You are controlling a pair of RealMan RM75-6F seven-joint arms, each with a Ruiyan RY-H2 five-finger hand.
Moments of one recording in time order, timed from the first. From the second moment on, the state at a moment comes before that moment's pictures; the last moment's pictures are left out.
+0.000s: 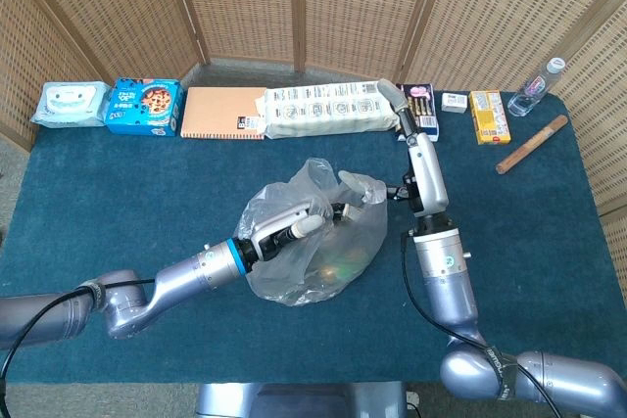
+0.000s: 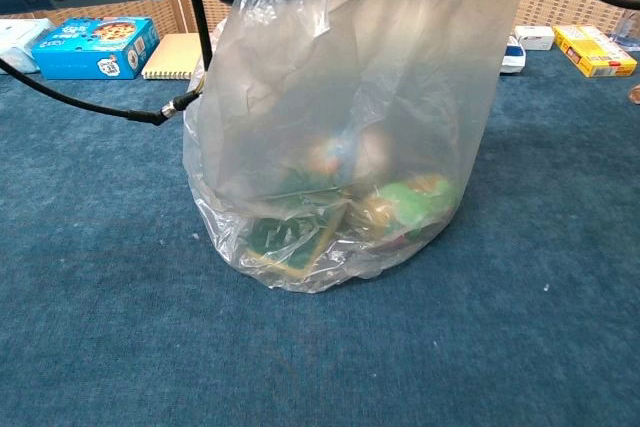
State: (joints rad) left arm -1.09 -1.34 -0.17 -1.66 1.57 0.86 -1.52; right arm 0.70 -1.44 0.60 -1.98 -0.99 1.32 0.12
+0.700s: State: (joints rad) left arm -1.14 -1.37 -0.18 -1.65 1.55 0.82 -1.51; right arm 0.75 -1.48 0.59 -1.96 -0.96 1.31 0.07
